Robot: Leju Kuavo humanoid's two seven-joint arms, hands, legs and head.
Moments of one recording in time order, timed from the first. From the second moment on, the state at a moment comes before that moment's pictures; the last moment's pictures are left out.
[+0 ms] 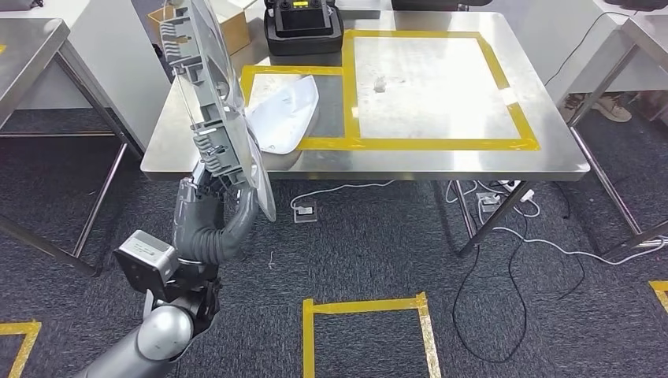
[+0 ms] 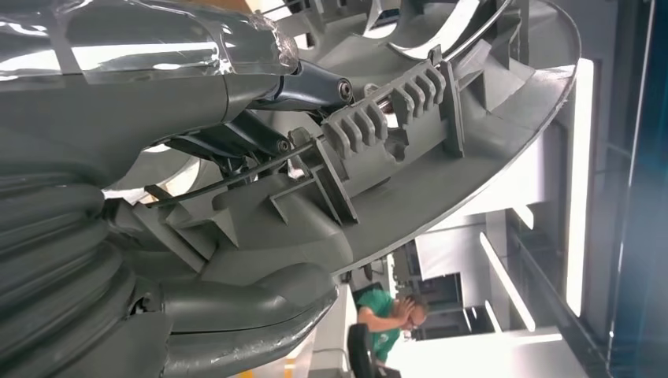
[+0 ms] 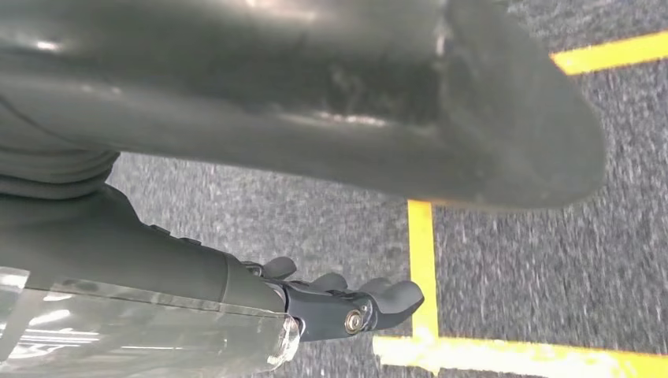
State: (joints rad) left arm -0.13 0.32 -0.55 -2.02 -0.10 0.54 -0.31; right arm -0.16 -0.05 0.78 -0.23 -0.76 -0.26 -0.29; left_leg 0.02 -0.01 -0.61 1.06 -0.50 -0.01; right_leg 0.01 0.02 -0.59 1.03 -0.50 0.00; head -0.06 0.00
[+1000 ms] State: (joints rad) left arm -0.15 0.31 -0.55 -2.03 -0.14 0.55 -0.27; right arm -0.15 -0.05 0.78 -0.23 -0.74 -0.29 -0.29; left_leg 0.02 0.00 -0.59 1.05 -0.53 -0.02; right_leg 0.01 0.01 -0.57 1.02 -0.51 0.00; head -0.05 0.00
